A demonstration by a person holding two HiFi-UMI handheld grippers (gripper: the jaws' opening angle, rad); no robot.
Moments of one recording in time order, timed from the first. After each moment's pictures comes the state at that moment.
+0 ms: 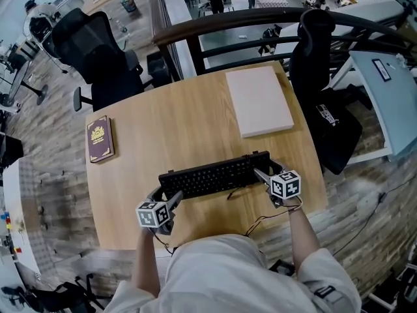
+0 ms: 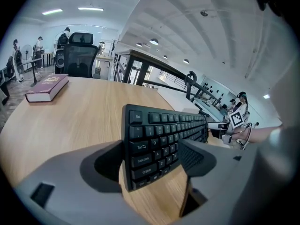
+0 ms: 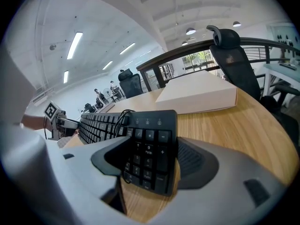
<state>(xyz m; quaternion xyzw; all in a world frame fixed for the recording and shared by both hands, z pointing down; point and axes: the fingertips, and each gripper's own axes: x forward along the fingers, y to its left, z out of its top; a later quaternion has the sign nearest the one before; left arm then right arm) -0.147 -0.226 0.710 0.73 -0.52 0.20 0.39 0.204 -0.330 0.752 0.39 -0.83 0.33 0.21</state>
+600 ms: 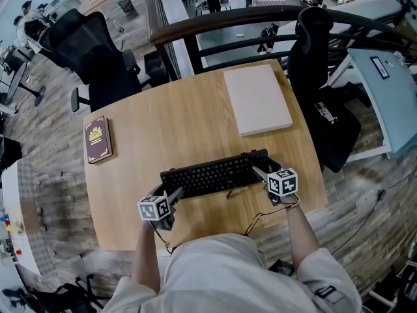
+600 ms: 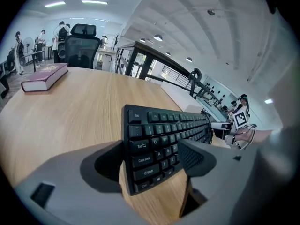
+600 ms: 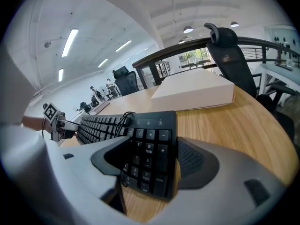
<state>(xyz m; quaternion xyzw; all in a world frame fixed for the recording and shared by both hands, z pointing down) -0.147 -0.236 0.742 0.72 -0.51 0.20 0.42 0.208 -0.333 0.764 0.41 -0.82 0.34 0.22</state>
